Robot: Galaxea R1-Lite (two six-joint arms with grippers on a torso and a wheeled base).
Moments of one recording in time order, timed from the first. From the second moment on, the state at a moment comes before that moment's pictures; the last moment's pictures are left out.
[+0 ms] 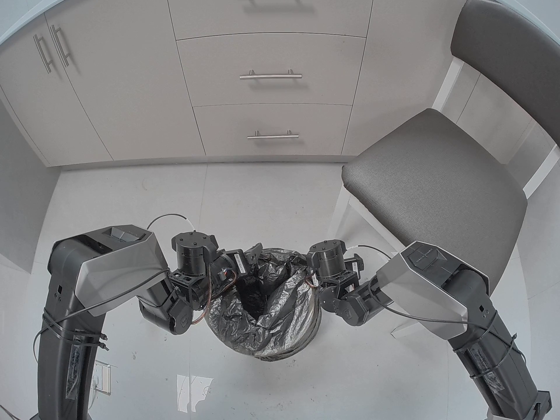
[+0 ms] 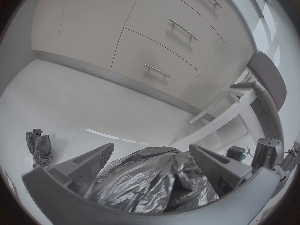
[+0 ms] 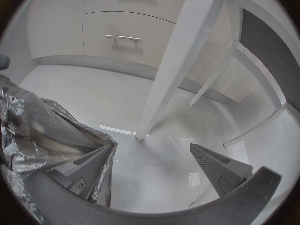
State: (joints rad) left arm -0.39 2.52 -1.05 -1.23 -0.01 -0.43; right arm 0.58 2.76 -1.62 -0.70 -0.72 0.03
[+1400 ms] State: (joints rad) left arm -0.42 2.46 -0.93 -1.23 -0.01 -0.20; right arm 0.72 2.39 -1.26 -0.70 -0.62 -0.11
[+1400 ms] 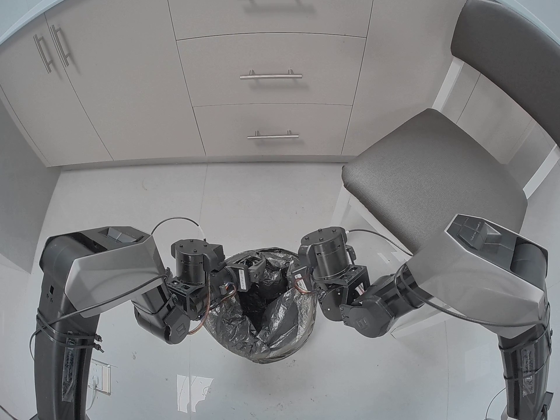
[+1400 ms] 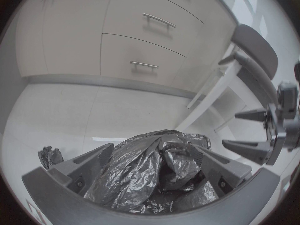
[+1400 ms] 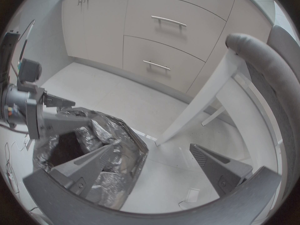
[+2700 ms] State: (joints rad) left arm -0.37 2.53 -0.98 -1.14 0.09 0.00; right arm 0.74 2.61 -1.31 -0.79 -0.61 -0.04
